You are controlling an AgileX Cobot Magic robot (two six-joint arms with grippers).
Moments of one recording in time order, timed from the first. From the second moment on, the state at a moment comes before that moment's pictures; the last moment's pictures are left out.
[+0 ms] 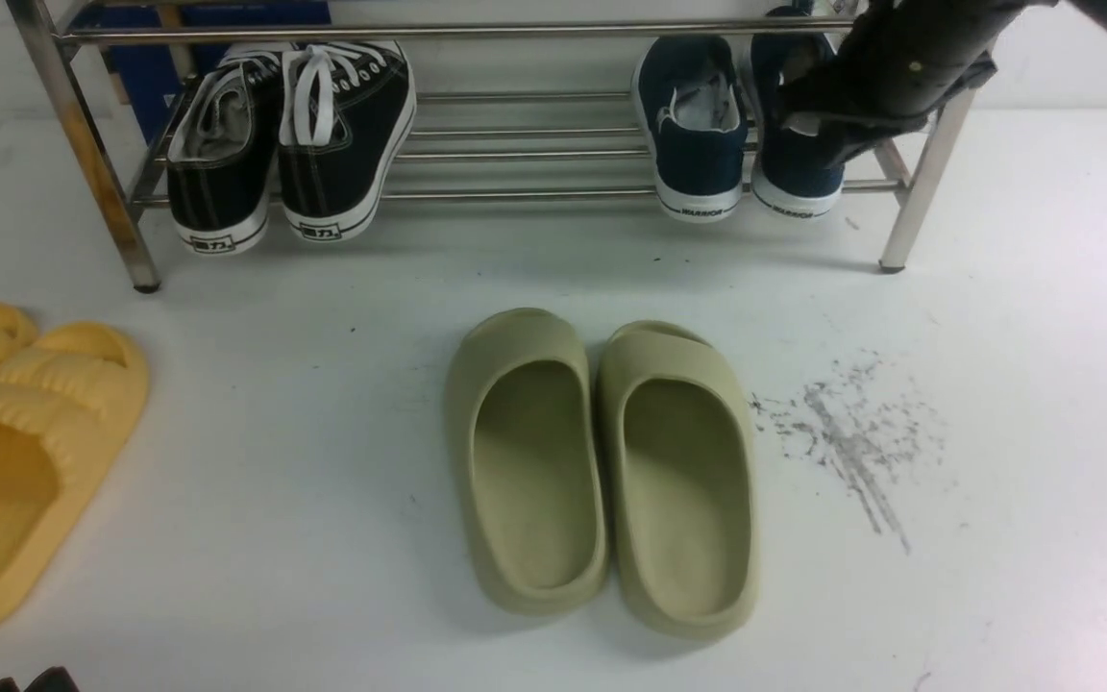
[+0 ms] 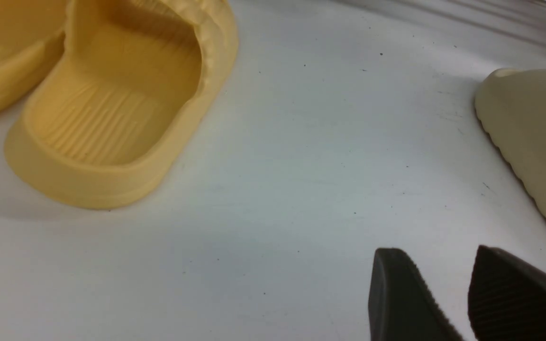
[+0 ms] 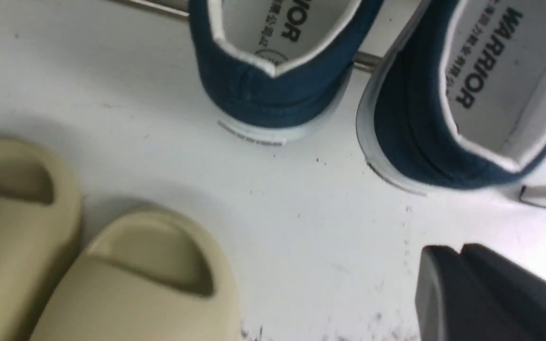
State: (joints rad) right arm 0.25 2.11 -2.18 0.10 1.17 -0.06; left arm -0.01 -0.01 0.03 -0.12 0.38 -0.19
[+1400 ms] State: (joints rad) right arm 0.25 0.27 -0.62 0.33 0.57 -0.24; left arm -0.01 -0.01 0.03 -0.12 0.39 -0.19
